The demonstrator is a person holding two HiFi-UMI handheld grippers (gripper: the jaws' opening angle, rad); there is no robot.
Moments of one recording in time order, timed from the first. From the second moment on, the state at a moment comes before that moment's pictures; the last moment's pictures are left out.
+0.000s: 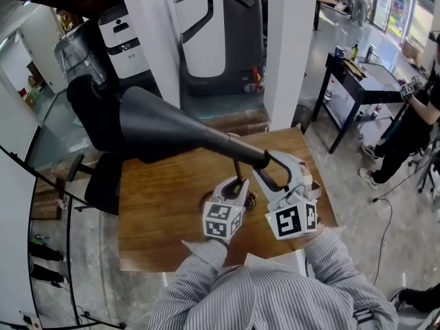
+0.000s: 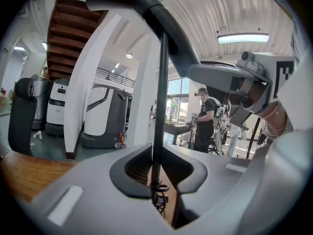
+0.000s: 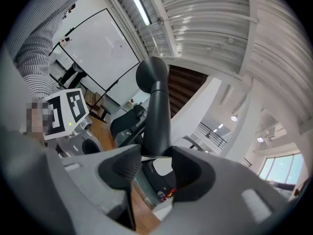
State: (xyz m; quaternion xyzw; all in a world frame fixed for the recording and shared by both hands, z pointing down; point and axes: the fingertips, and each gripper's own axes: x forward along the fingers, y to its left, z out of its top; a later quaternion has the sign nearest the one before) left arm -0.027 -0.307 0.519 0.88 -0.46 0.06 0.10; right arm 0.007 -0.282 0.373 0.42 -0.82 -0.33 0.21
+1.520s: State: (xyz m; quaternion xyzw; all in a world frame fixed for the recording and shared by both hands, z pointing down) left arm -0.025 -0.305 0.521 0.88 -0.45 0.07 0.10; right arm 0.022 -0.279 0.327 0.26 -0.72 -0.49 0.42
